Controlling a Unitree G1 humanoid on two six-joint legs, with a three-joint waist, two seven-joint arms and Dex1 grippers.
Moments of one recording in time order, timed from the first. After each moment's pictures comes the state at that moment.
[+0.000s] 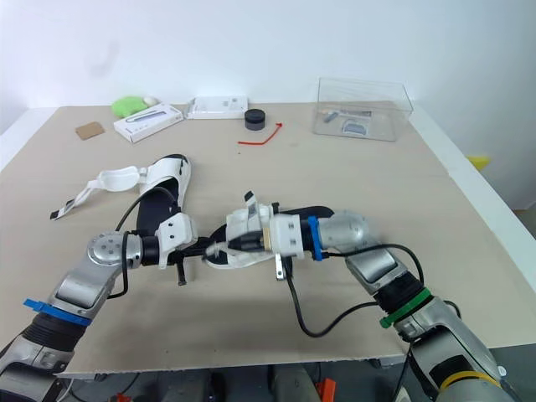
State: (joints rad) left arm -0.38 0.58 -0.22 0.00 -0.13 0.16 -1.00; right arm -0.65 -0.64 0.49 0.02 0.45 -0.01 1.00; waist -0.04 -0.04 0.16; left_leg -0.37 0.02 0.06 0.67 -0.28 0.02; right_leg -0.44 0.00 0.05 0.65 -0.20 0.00
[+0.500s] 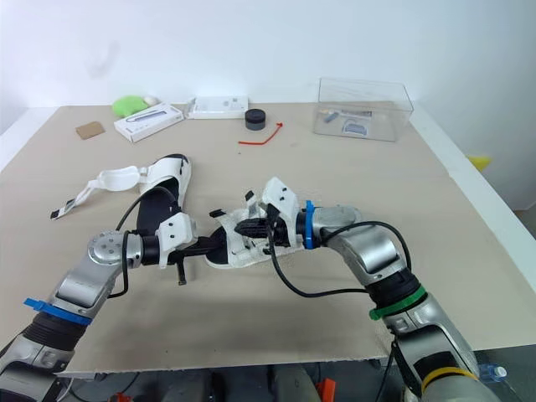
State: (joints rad) left arm -0.38 0.58 -0.22 0.00 -0.13 0.15 -1.00; right arm -0.70 -0.55 0.38 -0.04 0.47 0.61 0.87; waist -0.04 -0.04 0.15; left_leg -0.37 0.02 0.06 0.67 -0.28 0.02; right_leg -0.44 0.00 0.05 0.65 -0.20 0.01
